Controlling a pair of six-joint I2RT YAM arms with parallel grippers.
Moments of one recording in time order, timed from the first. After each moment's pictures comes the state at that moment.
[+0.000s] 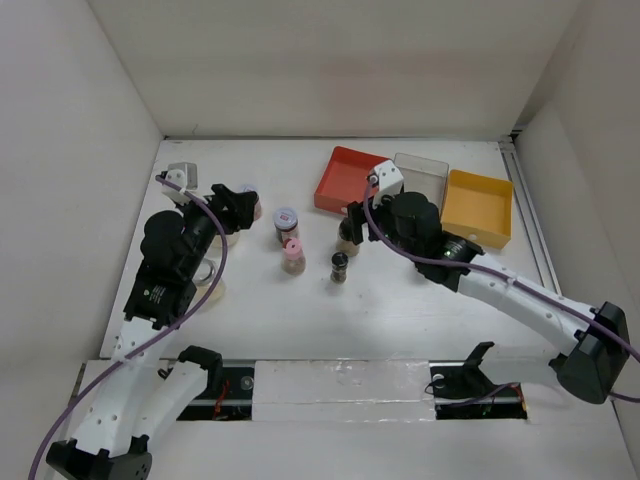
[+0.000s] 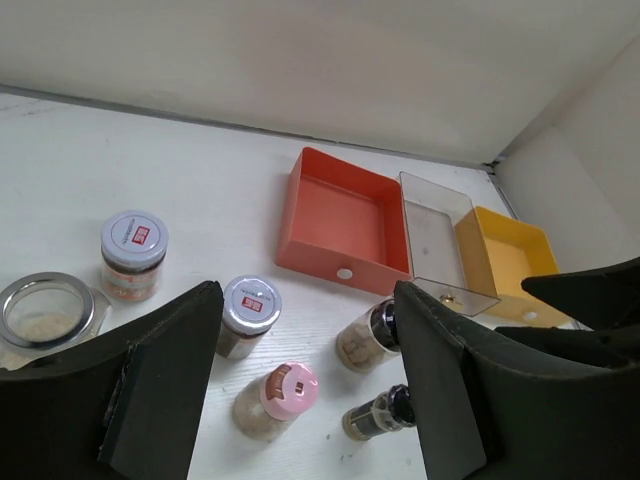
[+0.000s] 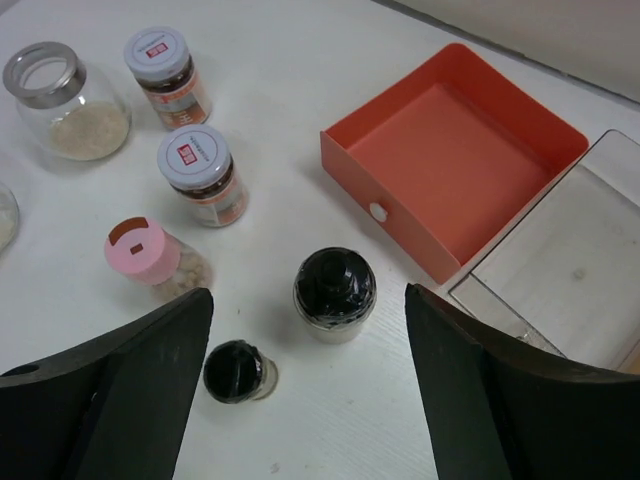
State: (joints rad) left arm -0.29 0.72 0.88 -0.21 0.01 -0.43; right arm 0.80 1.22 1.02 -0.07 0.26 0.08
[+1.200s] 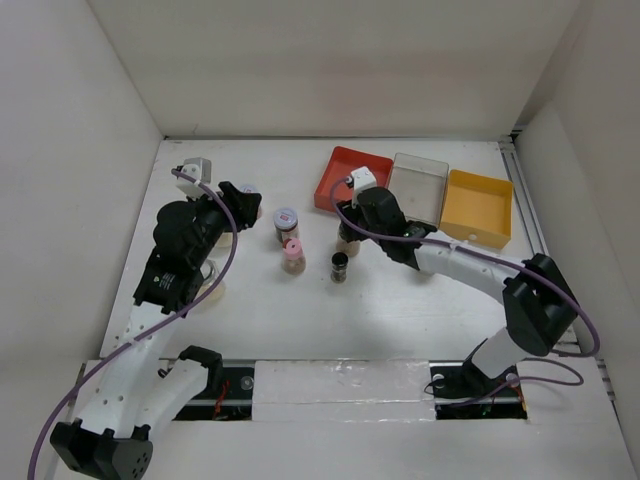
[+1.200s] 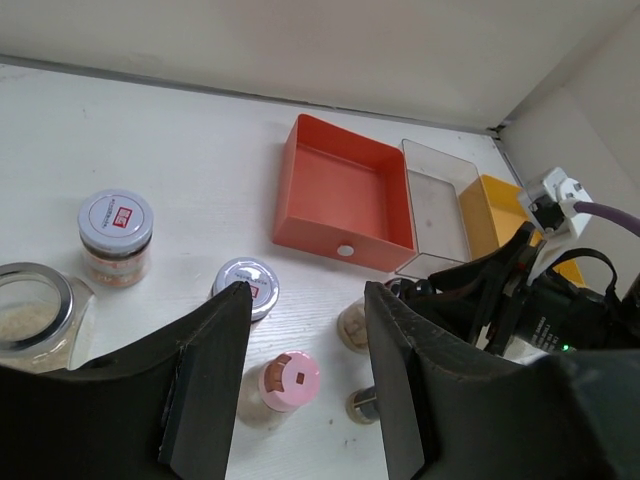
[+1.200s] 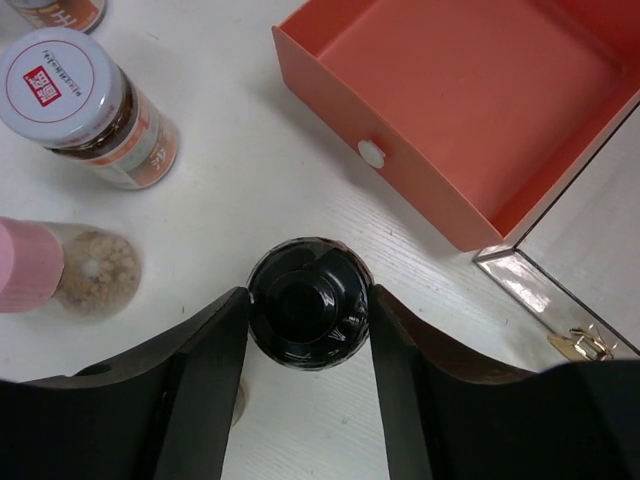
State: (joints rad) left arm -0.29 0.80 0.87 -0.18 0.06 -0.42; right arm 0.73 1.55 1.06 -0.03 0.25 0.14
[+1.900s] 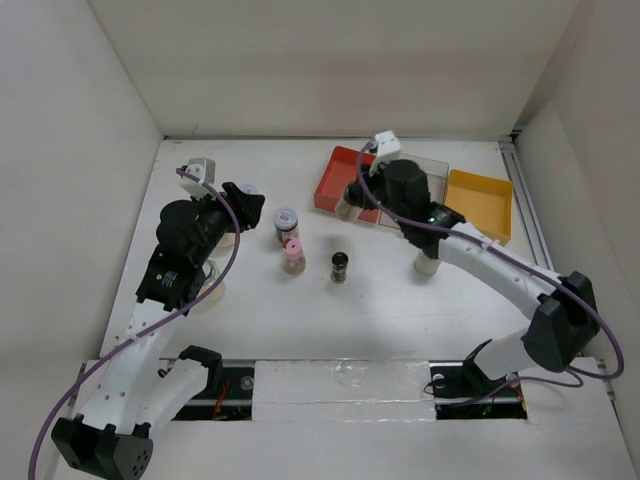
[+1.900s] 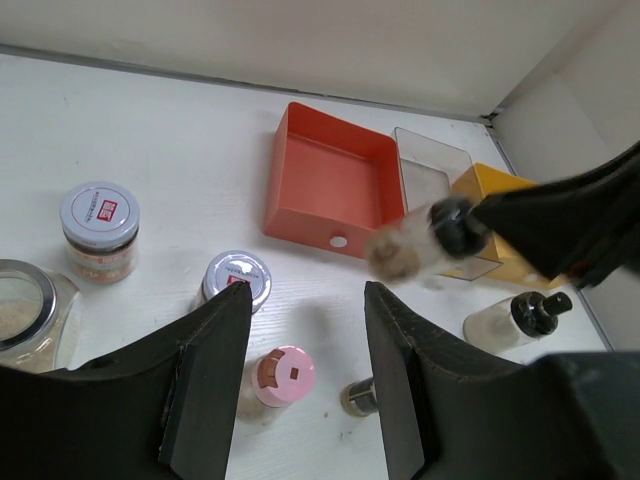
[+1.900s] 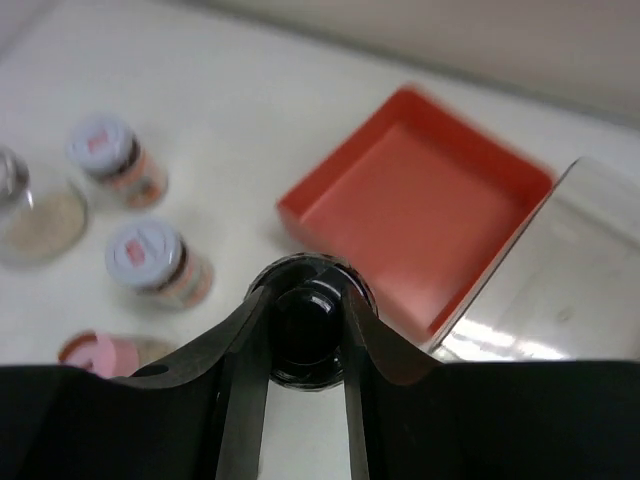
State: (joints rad) left arm -0.29 0.81 0.86 -0.17 0.09 -0.43; right arm 0.68 1.47 1.17 -0.03 0.22 0.13
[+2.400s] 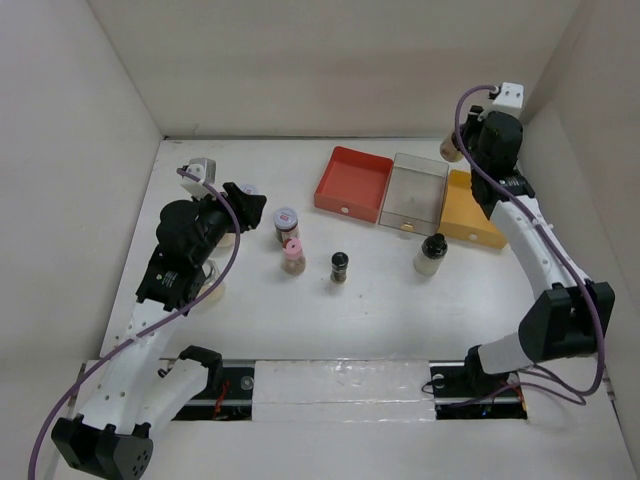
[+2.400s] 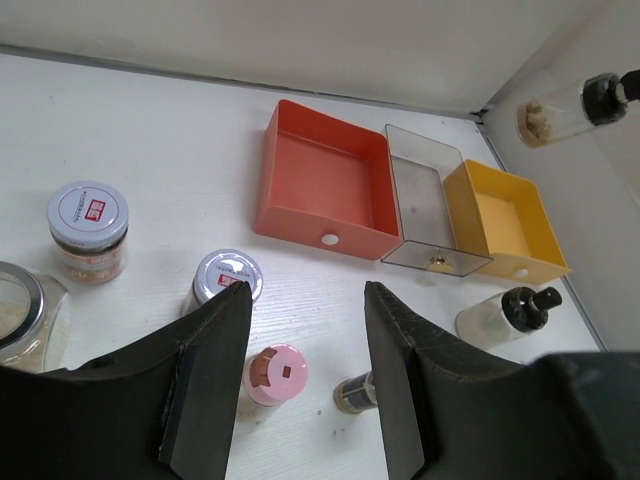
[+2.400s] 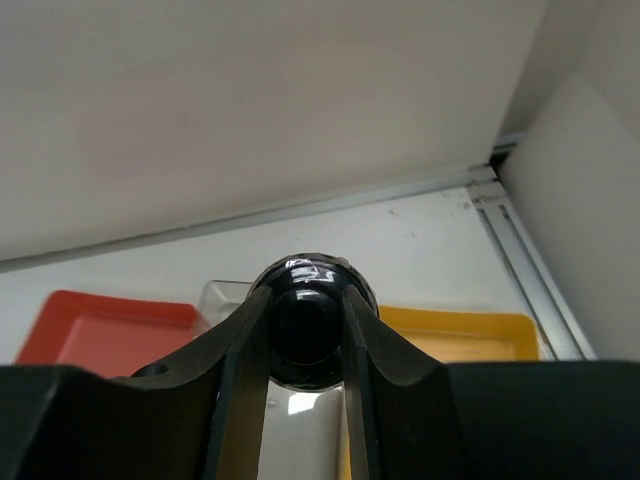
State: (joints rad) left arm -0.29 0.81 0.86 -0.17 0.11 -0.43; right arm 0.14 1.43 1.32 0.04 0.30 0.10
